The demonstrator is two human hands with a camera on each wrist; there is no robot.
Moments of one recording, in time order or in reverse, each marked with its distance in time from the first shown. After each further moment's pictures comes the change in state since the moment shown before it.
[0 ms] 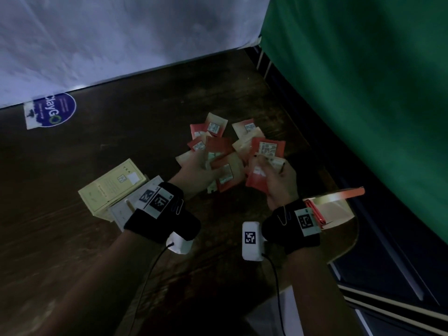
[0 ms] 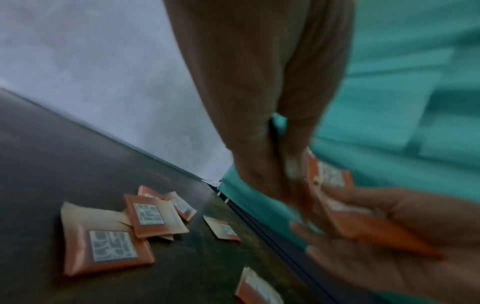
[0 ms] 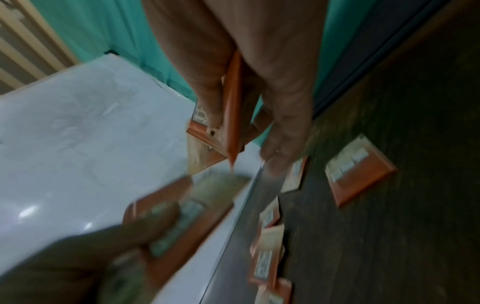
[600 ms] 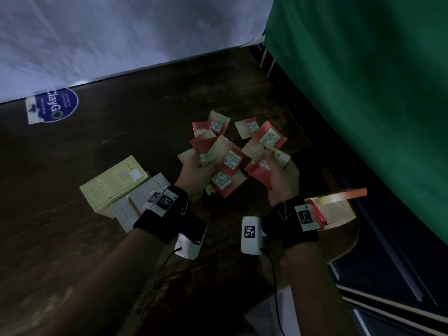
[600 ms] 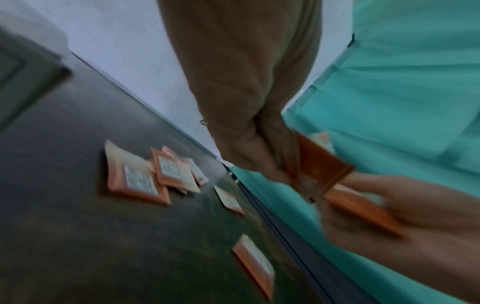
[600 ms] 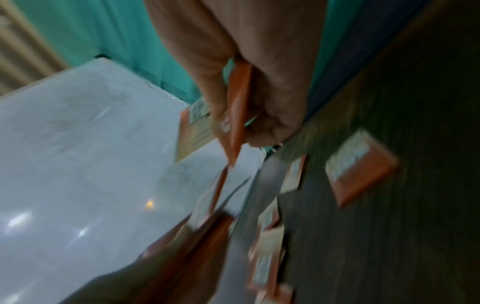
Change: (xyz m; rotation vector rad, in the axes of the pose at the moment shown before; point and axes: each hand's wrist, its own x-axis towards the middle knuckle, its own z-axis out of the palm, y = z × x) left_hand 0.003 -0.020 0.008 -0.409 0.186 -0.092; right_hand 0.005 -0.001 0.002 0.062 0.011 0.007
